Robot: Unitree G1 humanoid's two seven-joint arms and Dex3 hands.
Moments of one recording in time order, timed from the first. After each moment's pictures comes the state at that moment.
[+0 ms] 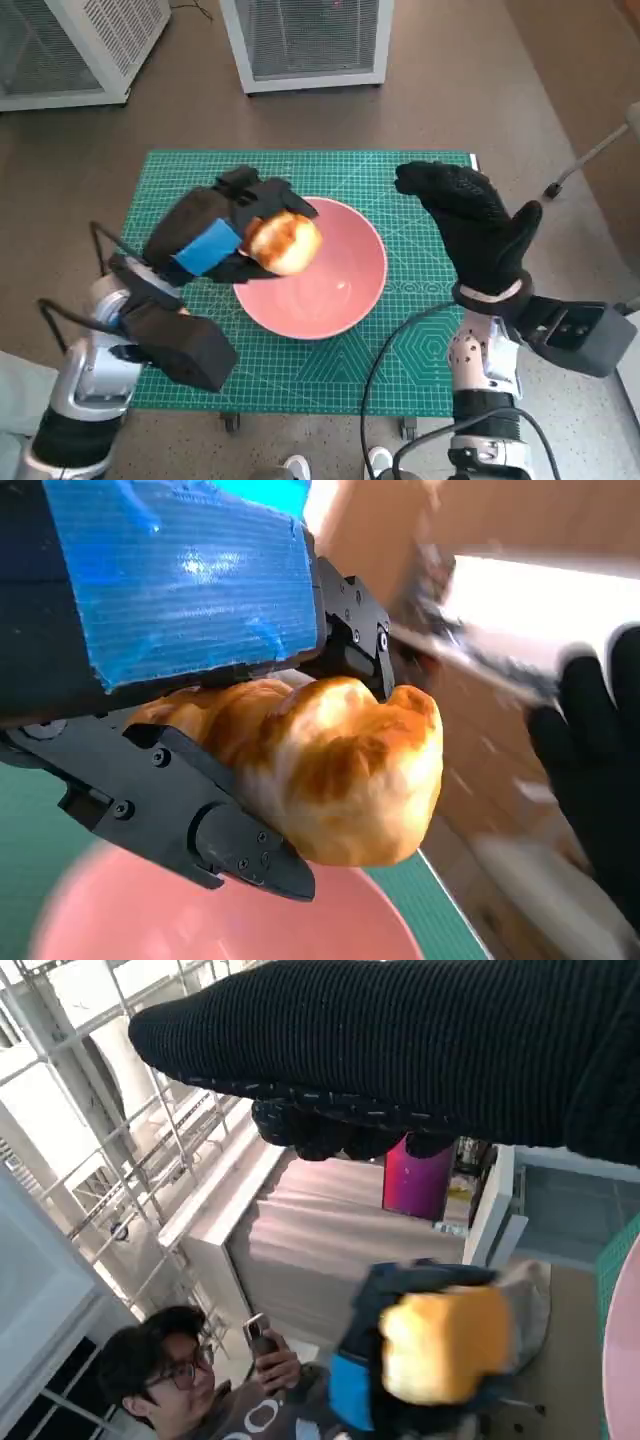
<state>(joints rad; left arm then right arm) -0.44 0.53 -0.14 -0.15 0.34 -0.09 -0.33 -0.60 0.02 -0.23 0.52 0.55 -0.59 0.88</state>
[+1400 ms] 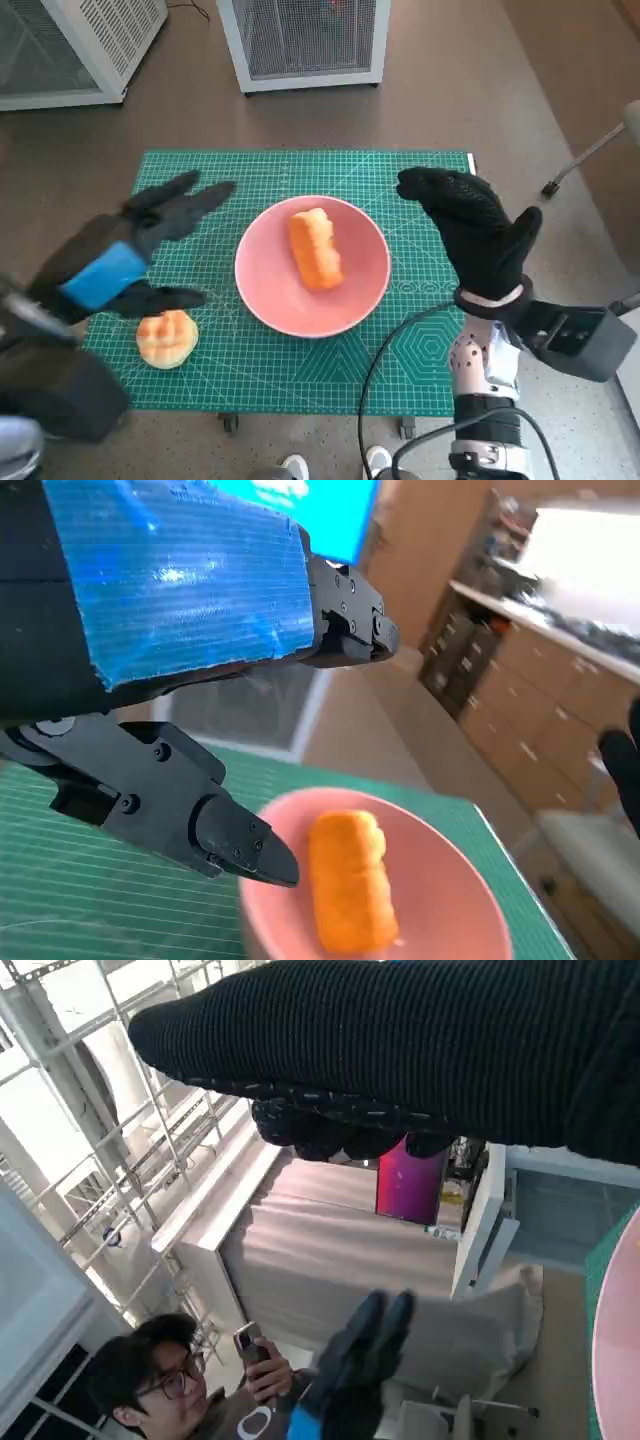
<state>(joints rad) -0.13 0.71 0.30 -0.58 0.17 0.15 -0.58 -0.58 0.02 -0.22 0.52 0.54 -0.59 0.88</state>
